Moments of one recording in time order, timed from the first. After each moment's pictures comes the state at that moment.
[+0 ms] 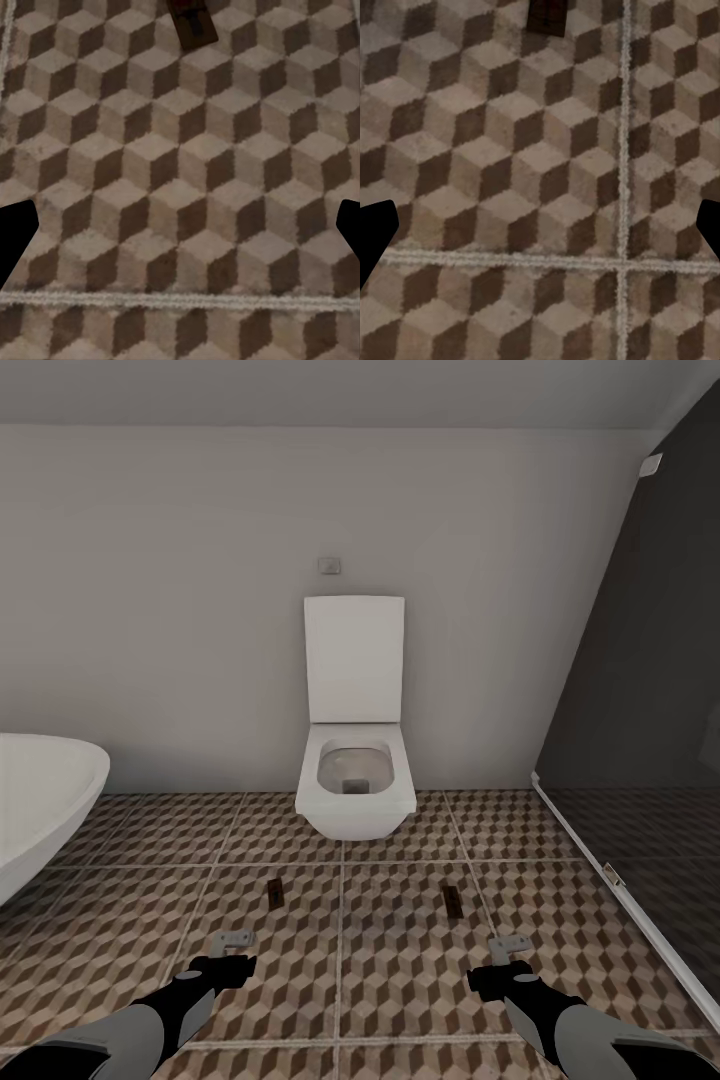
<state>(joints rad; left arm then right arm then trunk) -0.72 0.05 -0.11 -0.02 0.12 -0.08 0.01 -0.73 -0.05 -0.05 0.02 0.20 -0.03 -0.04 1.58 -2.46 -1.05</state>
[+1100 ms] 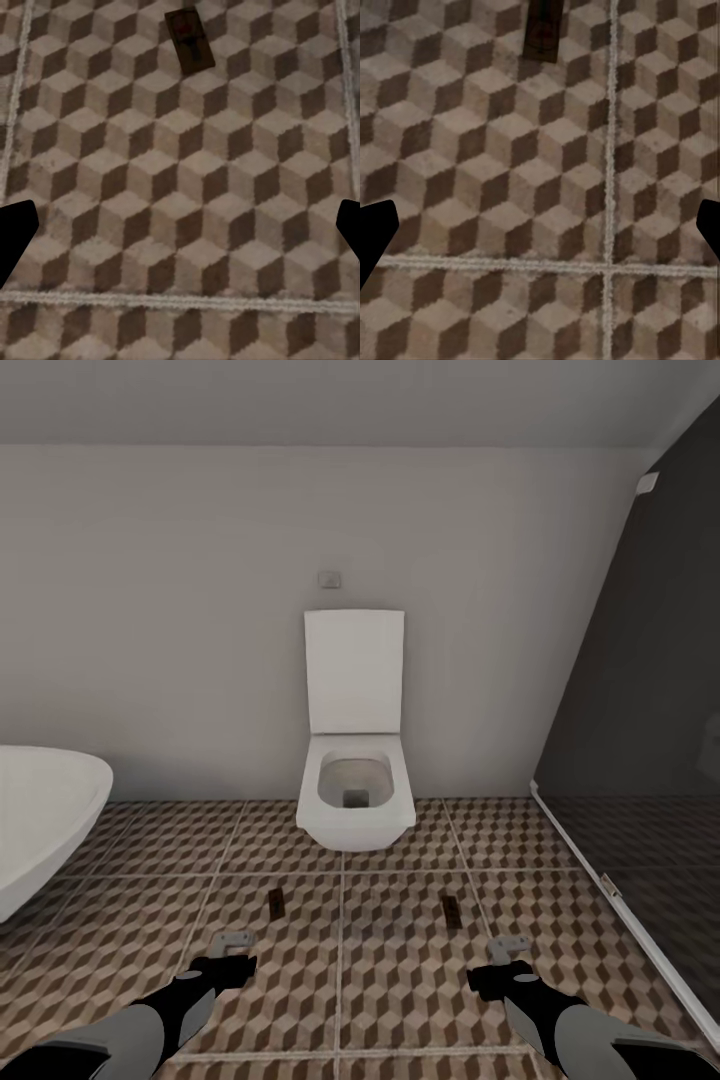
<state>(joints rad) -0.72 0.05 -0.11 -0.02 0.13 -0.07 0.00 -0.73 -0.05 -0.05 0.02 0.20 -0.03 -0.04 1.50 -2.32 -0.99</state>
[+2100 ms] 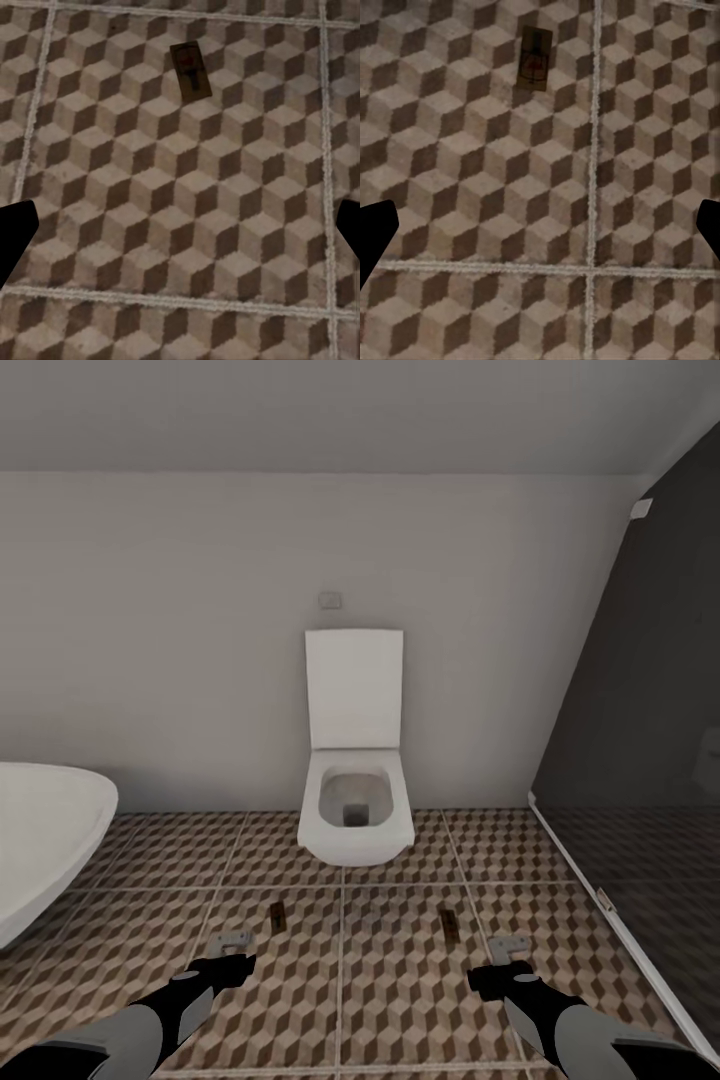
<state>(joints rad) -0.72 0.06 -0.12 -0.01 0.20 -0.07 -0.01 -0.73 -0.05 -0.05 0.02 0.20 -0.03 -0.05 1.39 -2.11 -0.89</state>
